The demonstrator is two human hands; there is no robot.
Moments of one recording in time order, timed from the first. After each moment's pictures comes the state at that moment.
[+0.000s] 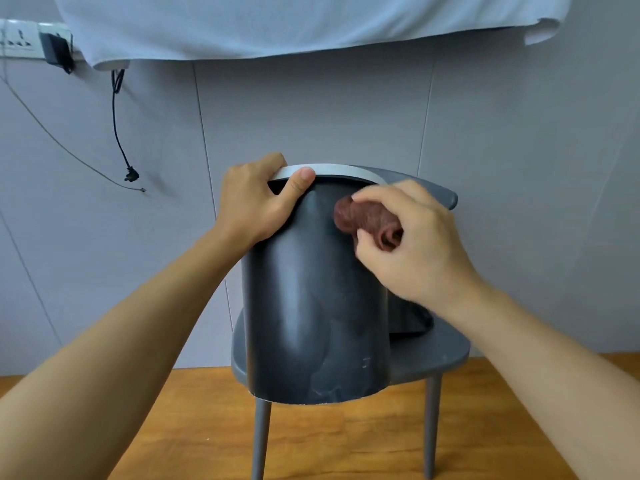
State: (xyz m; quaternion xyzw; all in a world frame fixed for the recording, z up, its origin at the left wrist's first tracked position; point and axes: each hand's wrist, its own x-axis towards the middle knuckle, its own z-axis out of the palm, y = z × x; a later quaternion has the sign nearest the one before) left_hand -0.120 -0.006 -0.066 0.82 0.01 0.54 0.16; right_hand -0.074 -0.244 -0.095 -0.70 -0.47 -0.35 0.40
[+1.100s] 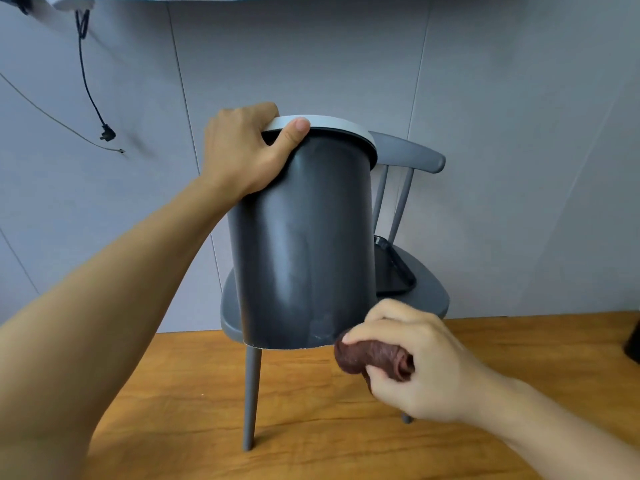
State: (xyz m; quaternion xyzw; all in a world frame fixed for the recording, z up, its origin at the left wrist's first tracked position) left_hand -0.117 -0.011 -0.059 0.84 0.03 0.53 0.08; right_hand -0.123 -0.322 -0.216 -0.74 -0.58 -0.07 0.34
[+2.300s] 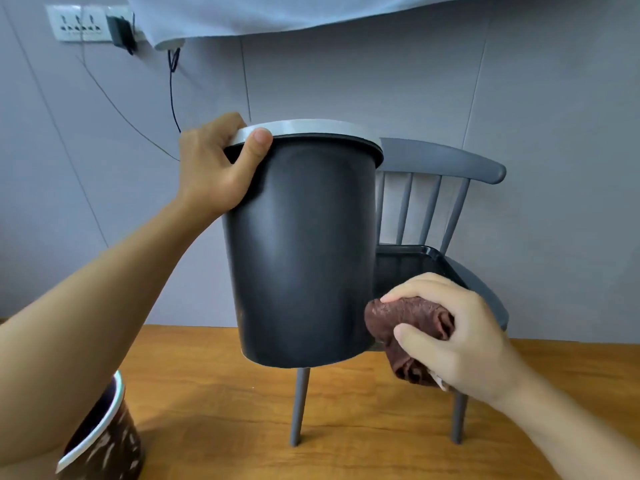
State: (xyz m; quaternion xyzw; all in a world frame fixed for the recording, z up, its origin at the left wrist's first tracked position) left_hand -0.217 0.045 -0.056 0.80 0.02 0.59 0.13; right_hand -0.142 -0.286 -0.182 -0.71 -0.50 -0.04 0.49
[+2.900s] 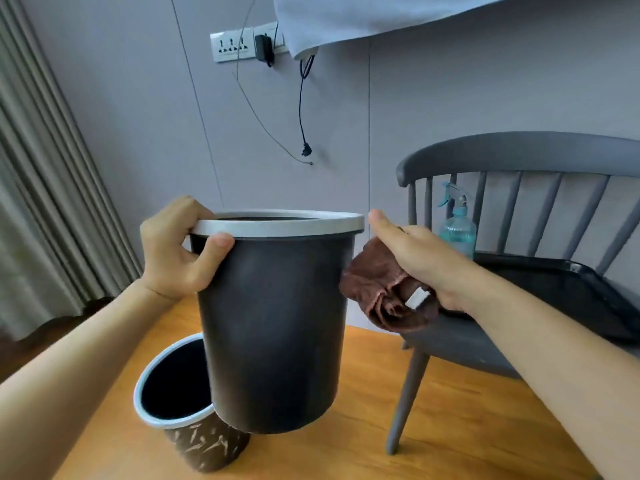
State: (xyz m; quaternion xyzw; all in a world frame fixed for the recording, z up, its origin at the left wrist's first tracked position) left_hand -0.429 0.152 -0.125 0.78 0.03 0.62 0.01; right_hand -0.180 -0.066 -0.130 -0.74 -0.41 0.25 0.48
